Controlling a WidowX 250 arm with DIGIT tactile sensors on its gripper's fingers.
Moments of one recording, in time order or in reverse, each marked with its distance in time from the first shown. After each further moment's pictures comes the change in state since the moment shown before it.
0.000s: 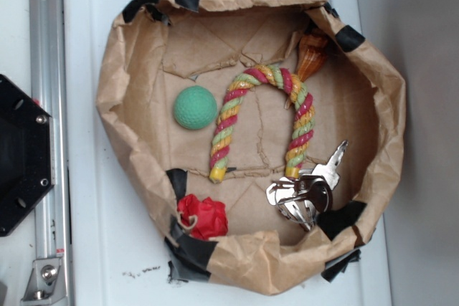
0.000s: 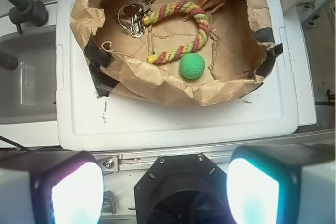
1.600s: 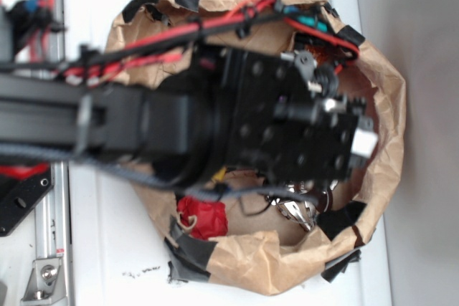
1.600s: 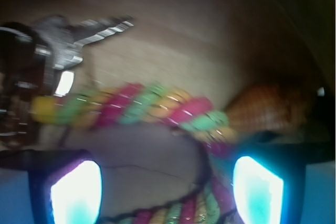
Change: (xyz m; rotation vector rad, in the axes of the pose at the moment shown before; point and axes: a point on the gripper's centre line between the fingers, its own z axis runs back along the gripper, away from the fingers) arm 0.161 0.014 -0.196 0.246 0.026 -0.380
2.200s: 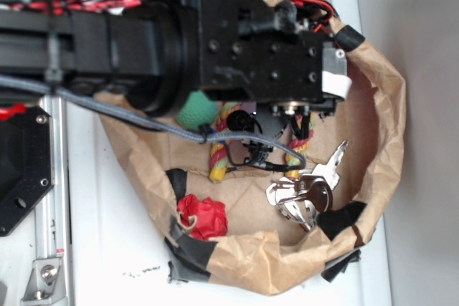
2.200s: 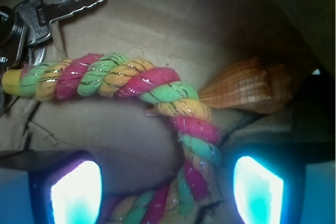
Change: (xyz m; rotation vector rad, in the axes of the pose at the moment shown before) arm -0.021 0.021 -0.023 -0.092 0.011 0.033
